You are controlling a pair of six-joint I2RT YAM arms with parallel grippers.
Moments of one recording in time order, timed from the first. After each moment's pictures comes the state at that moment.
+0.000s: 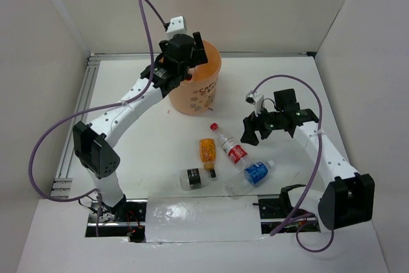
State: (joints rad) left arm -0.62 1.75 1.83 -0.36 -0.54 -0.51; right arm 0.17 1.16 0.90 -0.71 -0.66 -0.41
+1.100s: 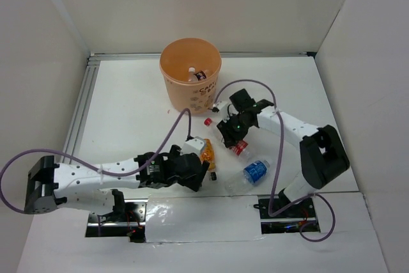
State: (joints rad) left arm -1.29 1.17 0.87 -0.68 -0.41 -0.74; right arm 0.53 1.59 0.98 -0.58 -0.31 -0.25
